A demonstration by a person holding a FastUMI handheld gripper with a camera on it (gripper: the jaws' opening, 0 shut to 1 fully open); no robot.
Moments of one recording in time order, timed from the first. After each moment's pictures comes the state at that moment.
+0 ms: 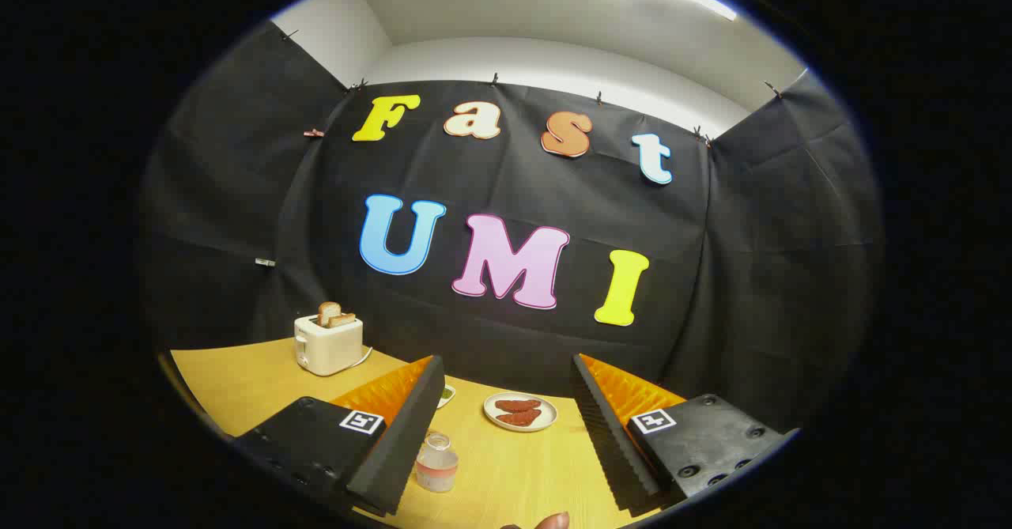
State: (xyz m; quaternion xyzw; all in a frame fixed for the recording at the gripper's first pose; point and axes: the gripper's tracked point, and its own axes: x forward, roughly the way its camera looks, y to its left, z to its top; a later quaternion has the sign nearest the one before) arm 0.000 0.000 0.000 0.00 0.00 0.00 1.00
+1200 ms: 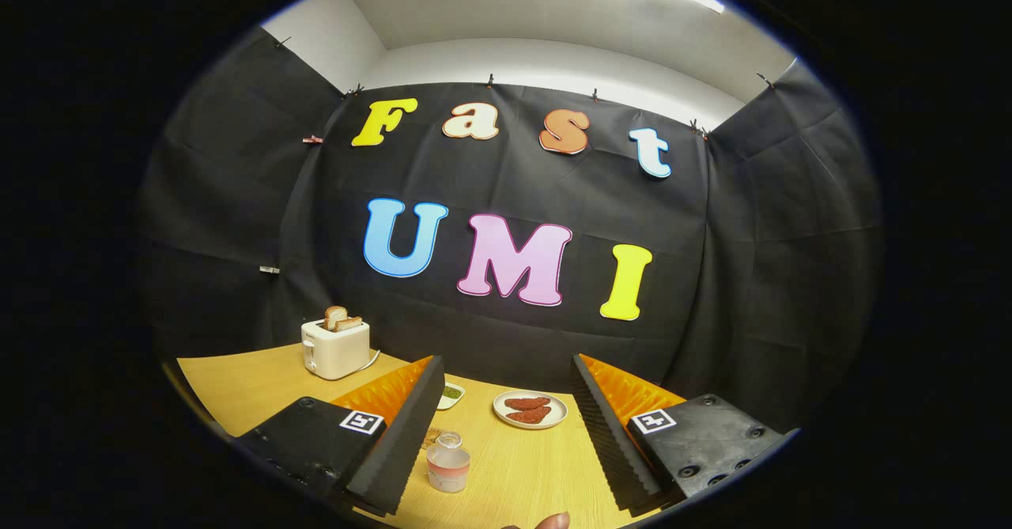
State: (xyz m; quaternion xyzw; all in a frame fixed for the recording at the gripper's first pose) arm -0.005 0.012 -0.010 0.02 0.00 0.00 1.00
